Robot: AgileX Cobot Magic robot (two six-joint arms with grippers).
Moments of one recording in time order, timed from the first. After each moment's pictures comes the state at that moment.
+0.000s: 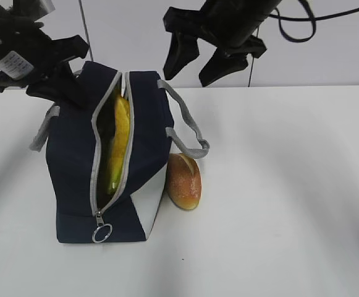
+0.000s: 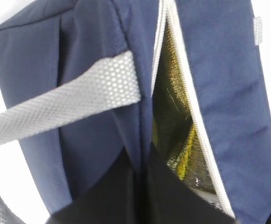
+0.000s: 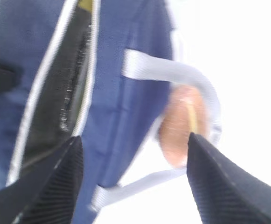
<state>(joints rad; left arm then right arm) -0.19 1.72 -1.45 -0.50 1.04 0.19 0.38 1.94 -1.86 0.40 1.15 -0.08</state>
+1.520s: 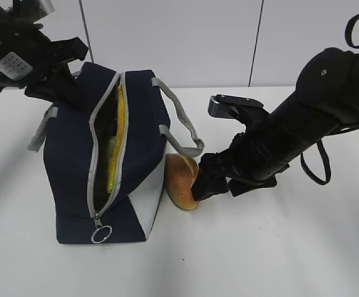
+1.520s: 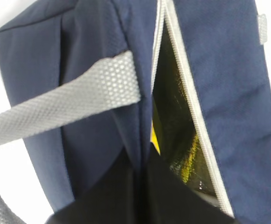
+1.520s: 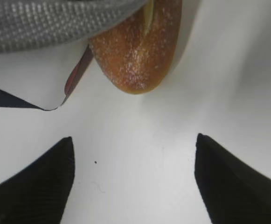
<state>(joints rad) -0.19 1.72 -1.45 -0.48 1.05 0.19 0.38 1.80 -1.07 0.64 0.66 -0.52</state>
